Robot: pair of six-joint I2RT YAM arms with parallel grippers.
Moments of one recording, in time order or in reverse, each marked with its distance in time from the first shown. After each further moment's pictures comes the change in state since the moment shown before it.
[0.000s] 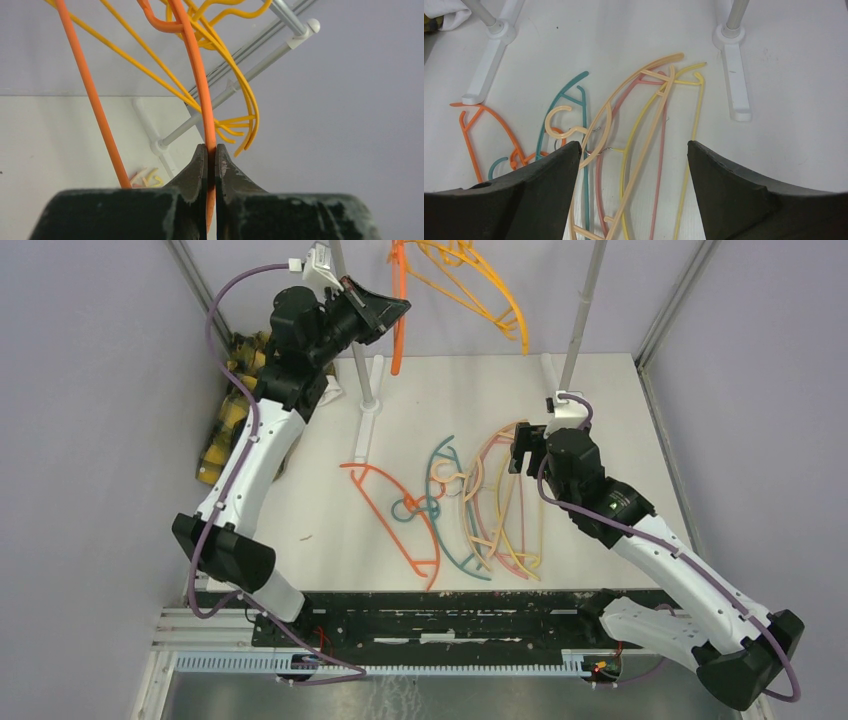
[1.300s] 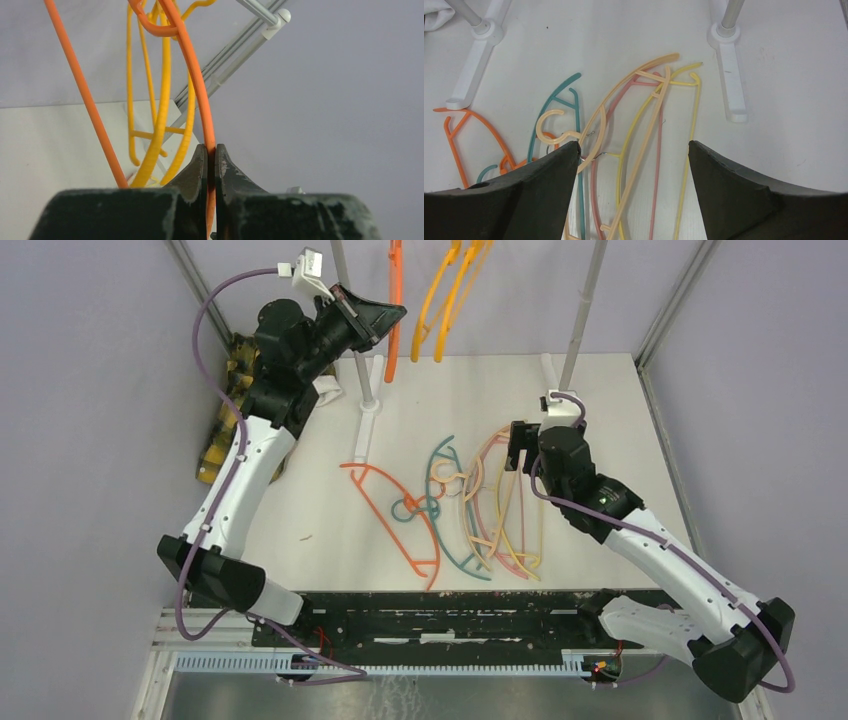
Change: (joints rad) left arm -0.007 -0.107 -0.093 0.019 0.027 0.032; right arm -0.003 0.045 -0.016 0.047 0.033 -0.004
